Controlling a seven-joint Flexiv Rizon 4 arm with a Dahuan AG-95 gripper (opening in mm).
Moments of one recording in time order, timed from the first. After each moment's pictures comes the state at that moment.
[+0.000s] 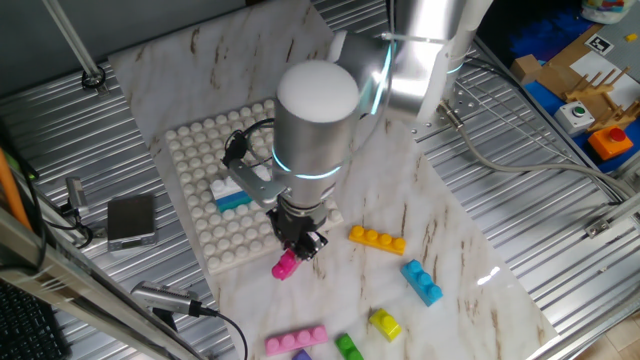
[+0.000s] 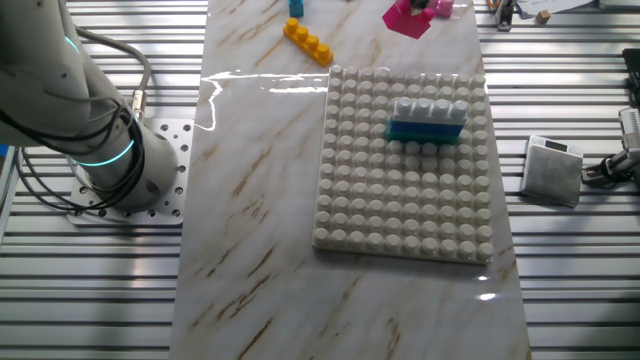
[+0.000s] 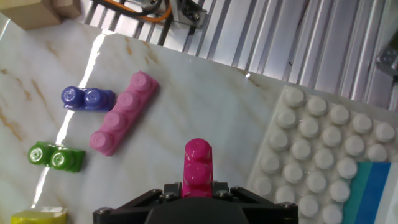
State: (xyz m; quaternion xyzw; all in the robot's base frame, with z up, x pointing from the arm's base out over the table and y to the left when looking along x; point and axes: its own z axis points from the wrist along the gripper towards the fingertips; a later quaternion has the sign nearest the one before) arm 0.530 0.279 0.147 -0.15 0.98 0.02 0.09
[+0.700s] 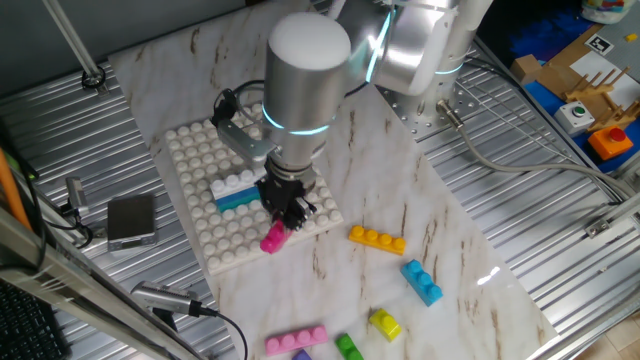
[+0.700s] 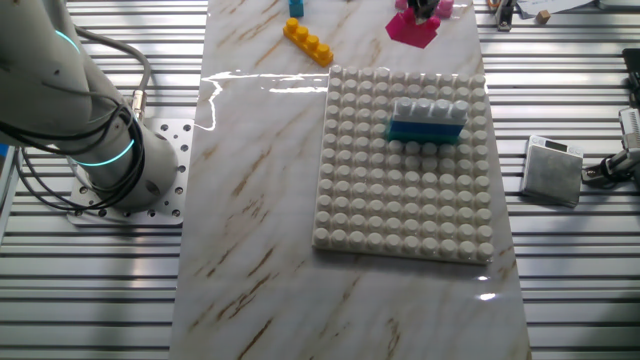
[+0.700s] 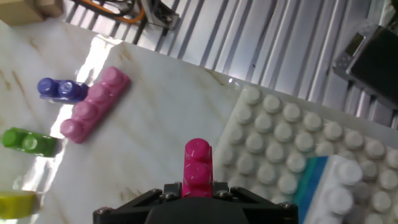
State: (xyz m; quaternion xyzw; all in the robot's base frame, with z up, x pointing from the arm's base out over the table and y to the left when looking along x) arm 0.529 0.207 0.170 -0.18 0.98 0.02 0.10
